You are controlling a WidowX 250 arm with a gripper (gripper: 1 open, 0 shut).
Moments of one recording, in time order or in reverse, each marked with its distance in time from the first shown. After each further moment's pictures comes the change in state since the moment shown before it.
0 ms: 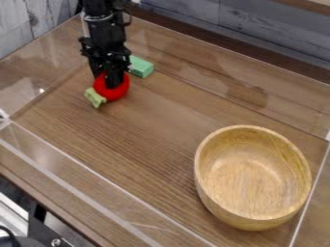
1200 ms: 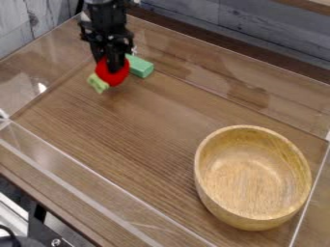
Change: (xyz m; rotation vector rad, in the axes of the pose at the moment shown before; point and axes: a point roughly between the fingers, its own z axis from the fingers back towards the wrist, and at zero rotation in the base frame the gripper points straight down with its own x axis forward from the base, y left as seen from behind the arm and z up) arm 0.015 -0.010 0.017 -0.001 -0.016 0.033
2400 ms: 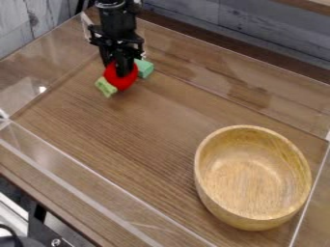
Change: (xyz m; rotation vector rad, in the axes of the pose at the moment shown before) arm 0.007 -0.022 -0.002 -0.001 0.019 -0.042
